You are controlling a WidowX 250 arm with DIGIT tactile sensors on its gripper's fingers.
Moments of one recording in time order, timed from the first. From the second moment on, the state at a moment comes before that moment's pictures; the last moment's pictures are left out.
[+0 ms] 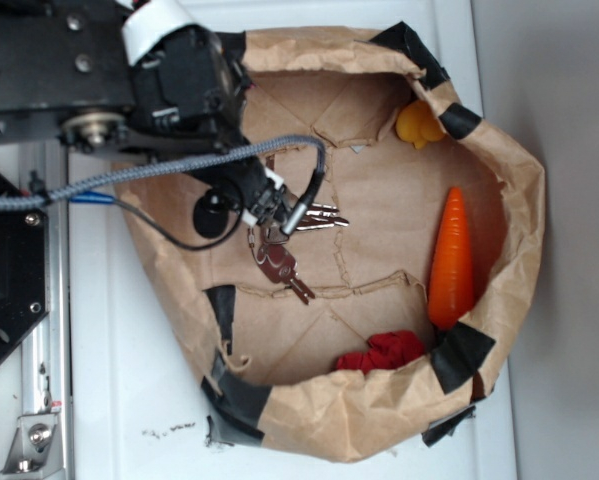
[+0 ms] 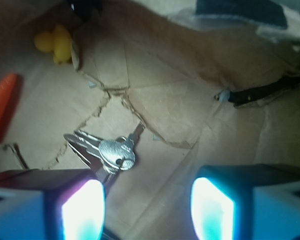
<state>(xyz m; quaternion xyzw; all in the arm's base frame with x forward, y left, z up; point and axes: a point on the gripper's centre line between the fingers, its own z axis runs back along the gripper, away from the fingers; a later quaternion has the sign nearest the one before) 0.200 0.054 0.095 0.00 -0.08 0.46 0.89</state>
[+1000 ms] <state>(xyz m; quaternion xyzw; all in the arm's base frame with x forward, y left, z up) 0.216 0.032 0.067 -0.05 -0.08 0.50 0.86</state>
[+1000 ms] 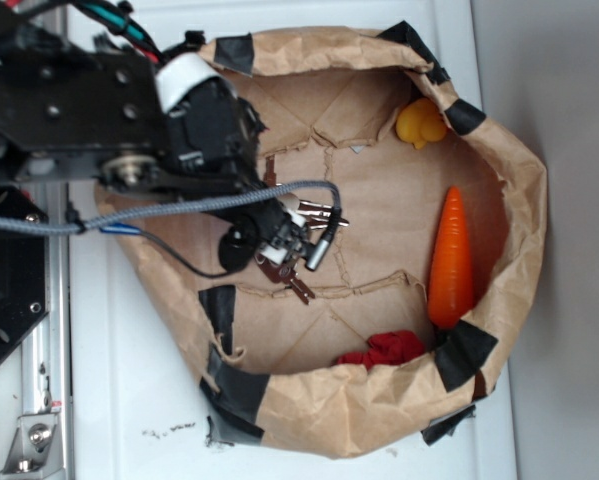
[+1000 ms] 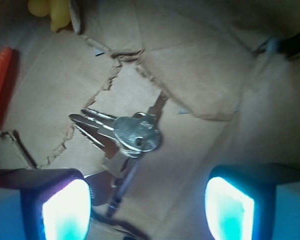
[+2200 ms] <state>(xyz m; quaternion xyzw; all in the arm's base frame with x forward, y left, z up) 0.233 0.029 0.038 -0.02 -0.07 0.52 0.85</state>
